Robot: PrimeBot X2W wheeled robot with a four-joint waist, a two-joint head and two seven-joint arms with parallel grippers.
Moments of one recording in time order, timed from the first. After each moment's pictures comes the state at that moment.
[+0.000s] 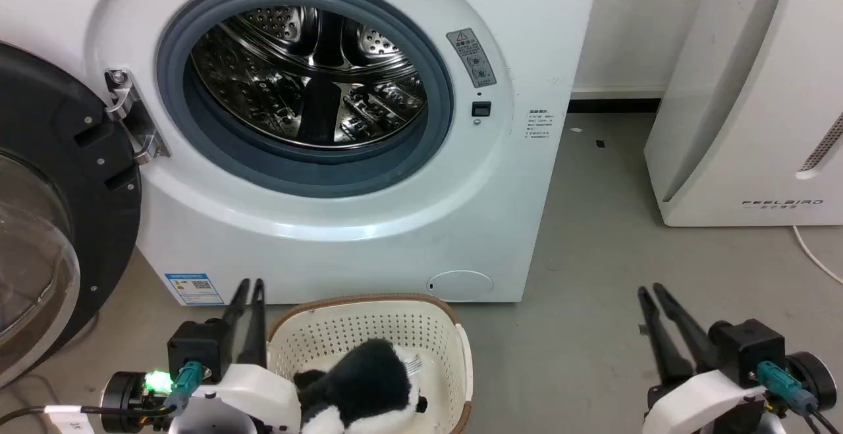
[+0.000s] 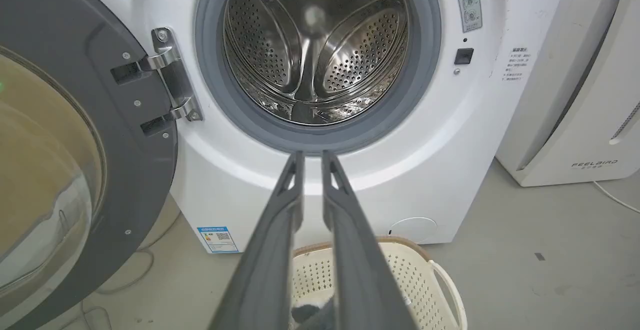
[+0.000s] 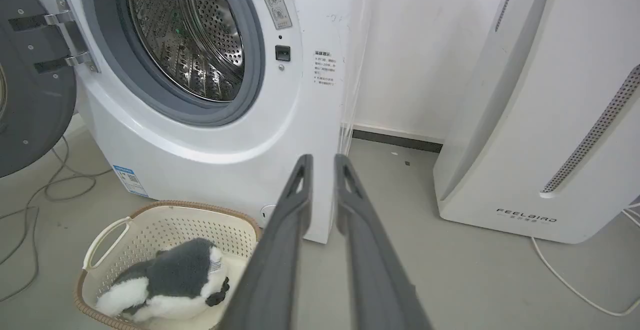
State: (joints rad) left arm 0.00 0.05 0.00 0.00 0.00 0.00 0.00; right arm 0.01 -0.05 0.00 0.00 0.01 0.13 0.00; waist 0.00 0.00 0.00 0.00
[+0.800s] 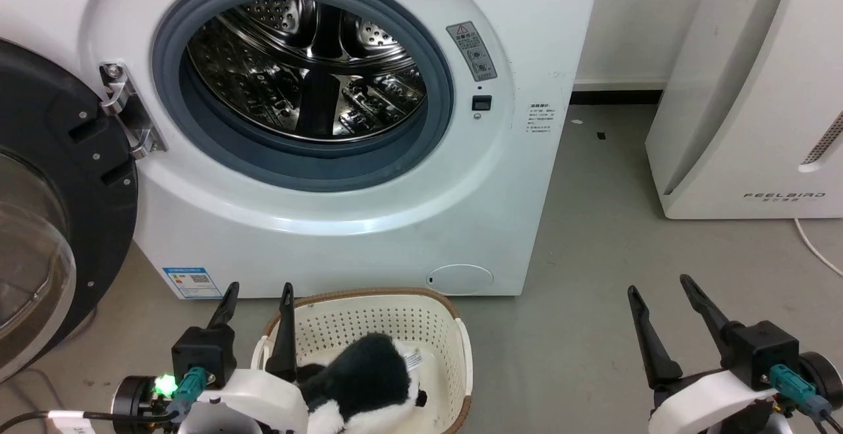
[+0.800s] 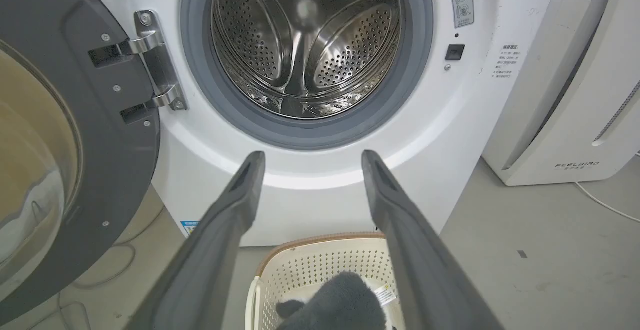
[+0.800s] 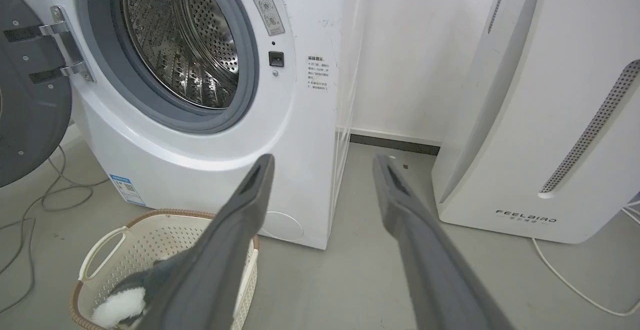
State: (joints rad) left arm 0.00 0.05 -0.02 0.03 -0.04 0.01 -0.04; right arm 0.01 -0.05 -0.01 0.00 0.02 0.13 -0.04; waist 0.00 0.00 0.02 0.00
